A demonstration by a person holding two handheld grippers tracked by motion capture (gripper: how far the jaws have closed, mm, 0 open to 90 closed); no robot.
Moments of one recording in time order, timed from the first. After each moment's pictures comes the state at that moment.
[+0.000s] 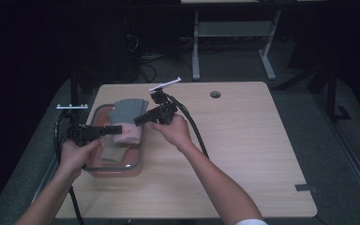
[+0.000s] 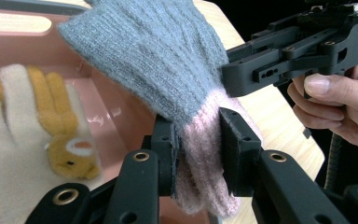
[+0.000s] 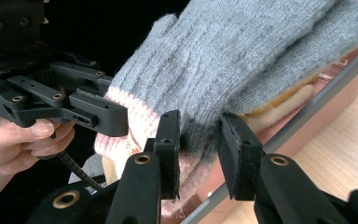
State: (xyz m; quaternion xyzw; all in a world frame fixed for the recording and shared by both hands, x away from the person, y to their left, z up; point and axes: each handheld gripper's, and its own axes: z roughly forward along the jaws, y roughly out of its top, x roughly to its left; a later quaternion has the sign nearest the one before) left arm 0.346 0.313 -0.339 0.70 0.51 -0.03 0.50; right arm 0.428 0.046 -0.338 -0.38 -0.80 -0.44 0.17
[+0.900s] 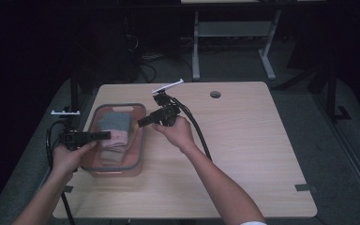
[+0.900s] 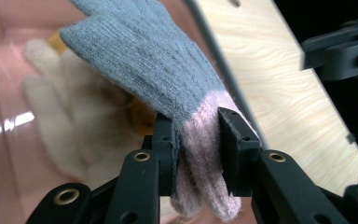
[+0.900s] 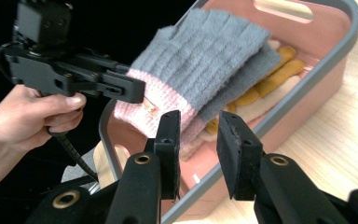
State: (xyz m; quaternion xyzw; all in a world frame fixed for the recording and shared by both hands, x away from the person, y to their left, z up) left arm 0.353 0.351 -0.371 0.70 0.57 -0.02 0.44; right arm 0.426 0.037 -0.344 -0.38 -0.80 -0.44 0.16
